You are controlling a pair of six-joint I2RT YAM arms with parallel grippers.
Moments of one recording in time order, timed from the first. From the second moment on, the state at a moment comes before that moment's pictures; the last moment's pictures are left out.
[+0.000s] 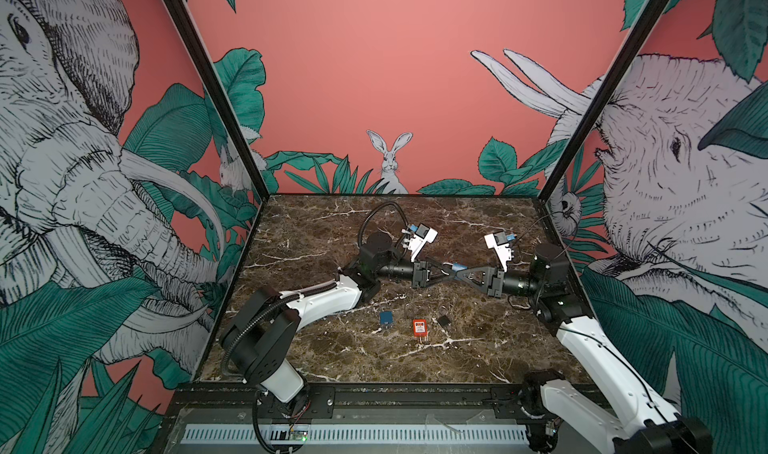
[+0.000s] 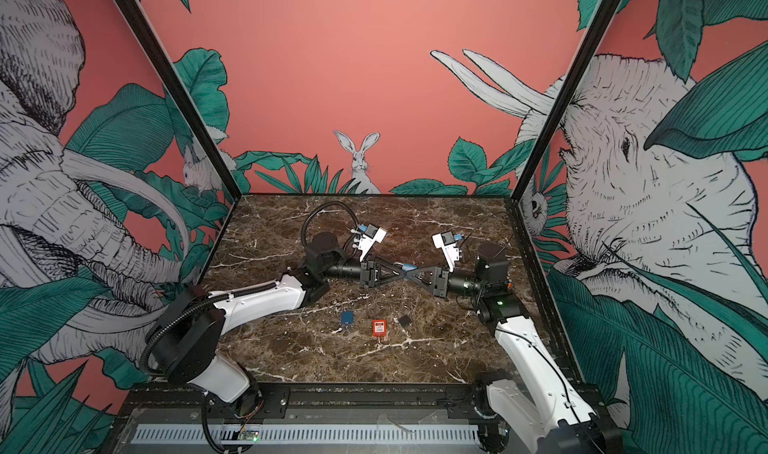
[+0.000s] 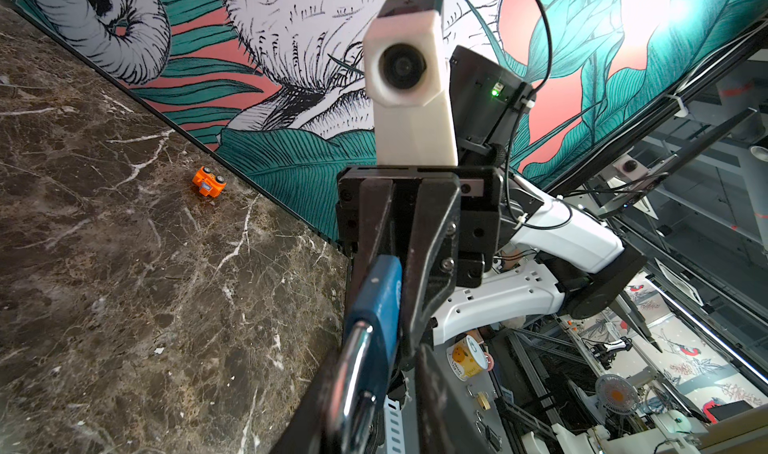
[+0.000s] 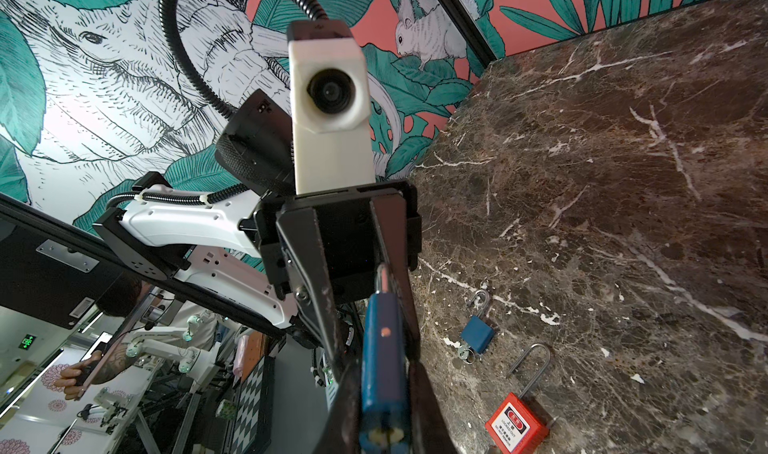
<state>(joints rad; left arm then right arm) -0.78 1.58 0.92 0.67 0.95 -0.74 0.19 0.92 0.67 -0.06 -1.11 0.49</state>
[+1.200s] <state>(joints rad) -0.76 1.59 0.89 0.79 0.93 -0.85 0.20 0.89 0.66 -0.05 -1.04 0.50</state>
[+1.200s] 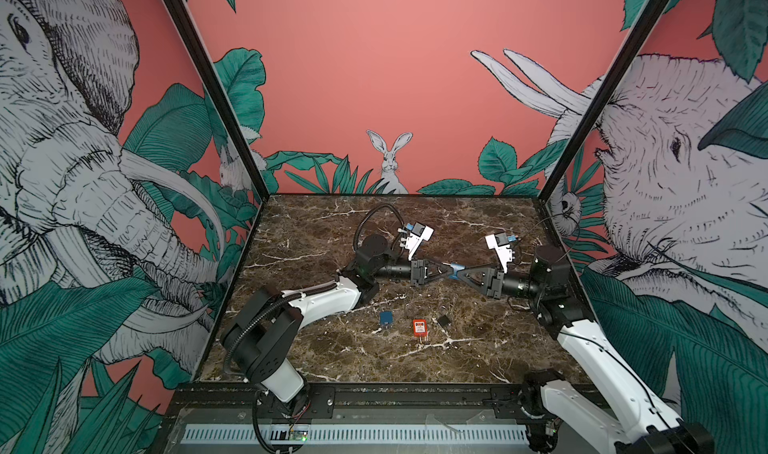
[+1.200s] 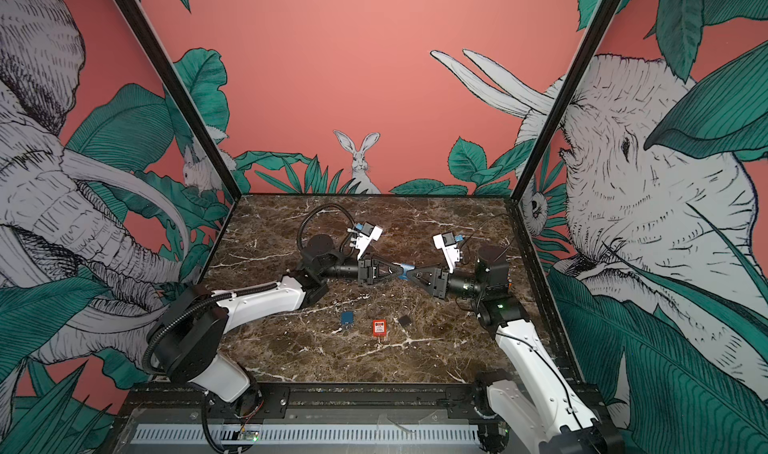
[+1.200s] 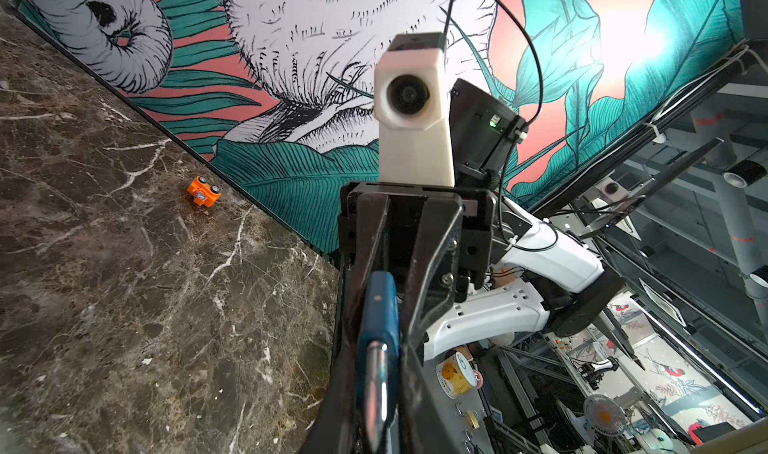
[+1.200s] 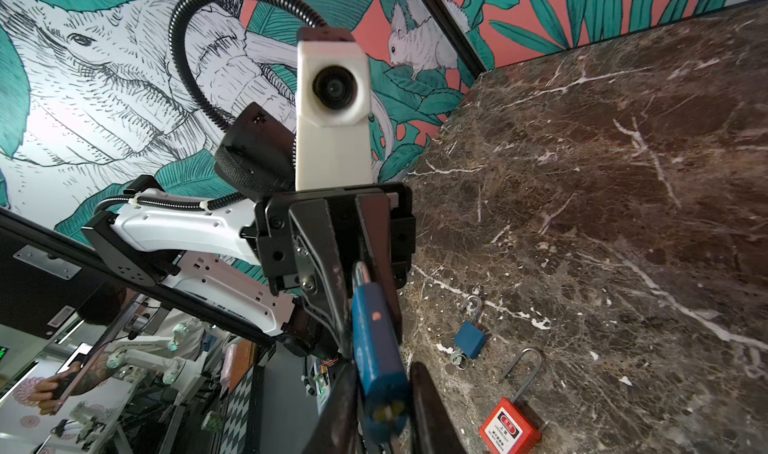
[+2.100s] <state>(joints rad) -0.73 1.61 0.88 0.87 0.94 -0.91 0.17 0.86 0.62 0.02 -1.04 0.58</state>
